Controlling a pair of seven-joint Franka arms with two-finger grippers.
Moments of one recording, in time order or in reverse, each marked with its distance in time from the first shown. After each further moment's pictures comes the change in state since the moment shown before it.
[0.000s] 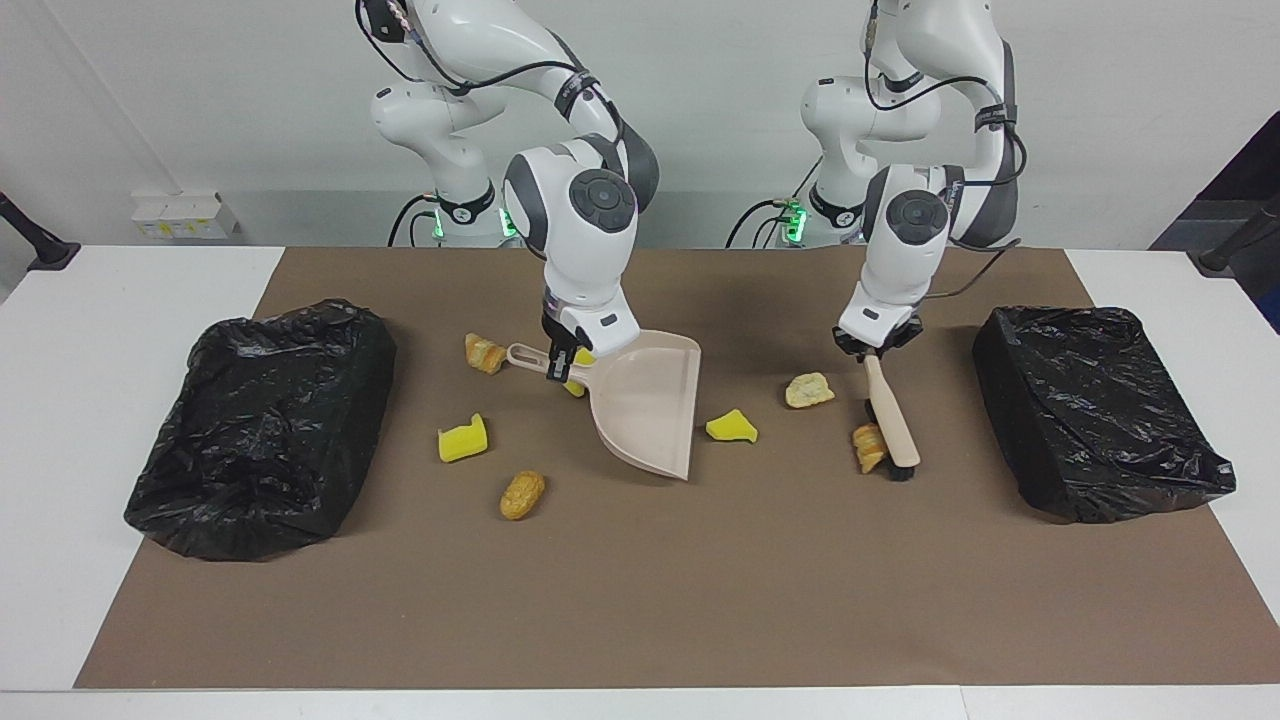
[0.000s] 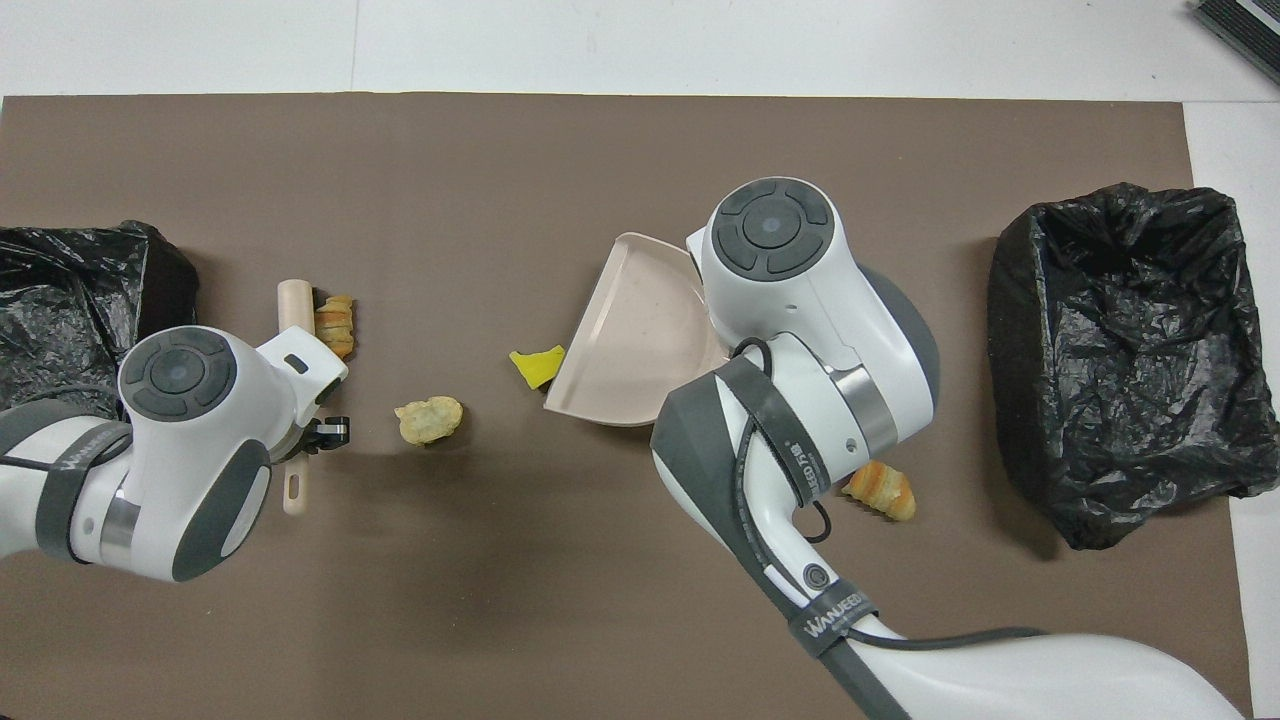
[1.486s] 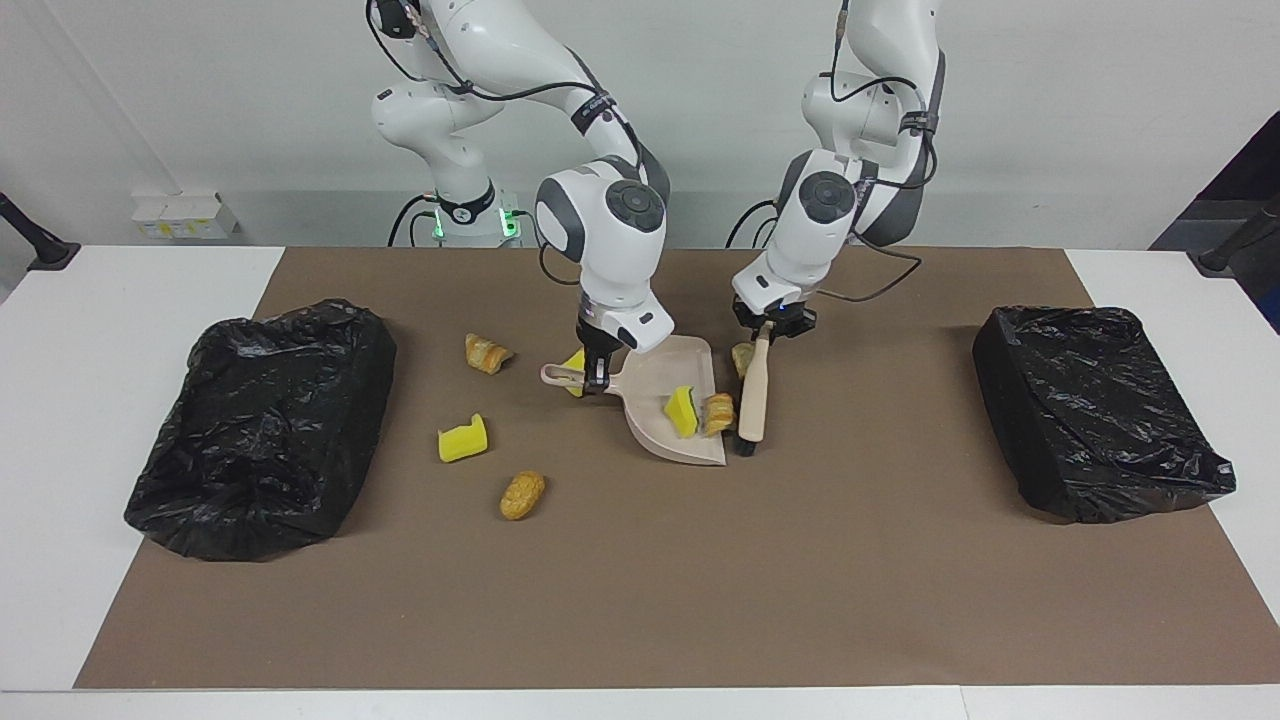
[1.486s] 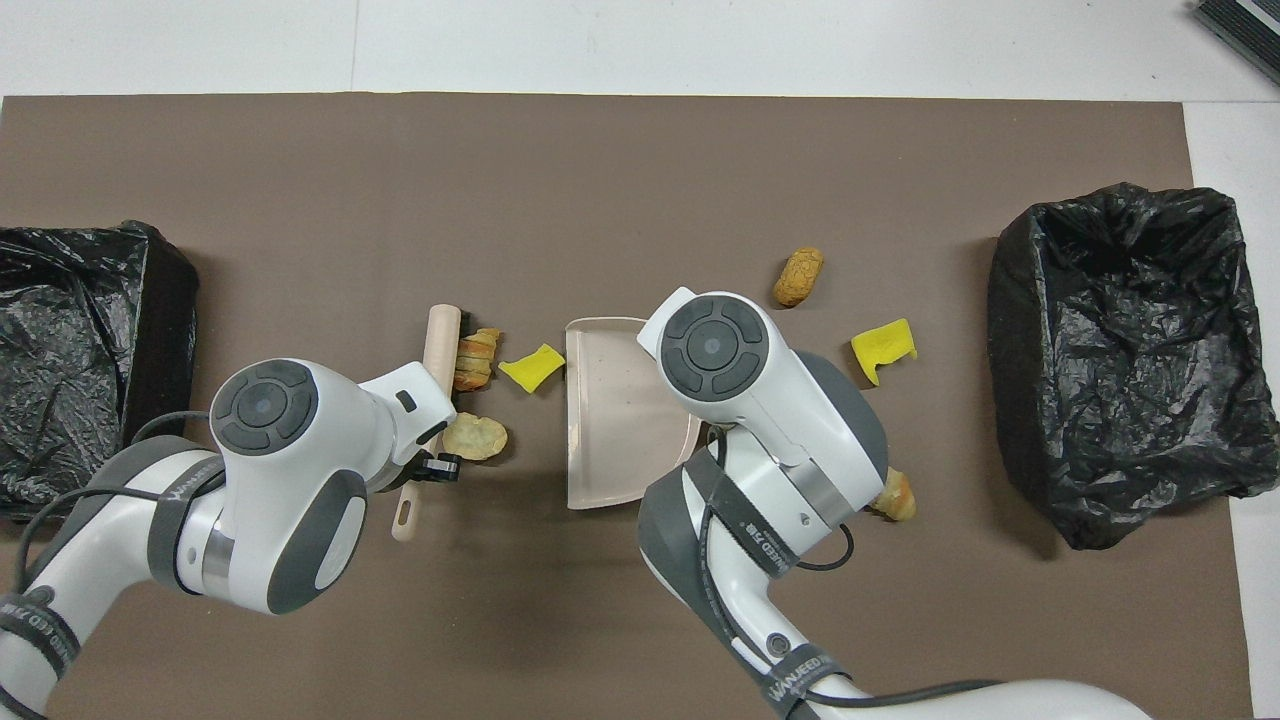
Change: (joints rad) left arm -0.257 0.015 -0.004 0.005 -0.265 0.072 0.231; right arm 0.065 0.014 0.007 -0.123 -0.013 0.245 0.049
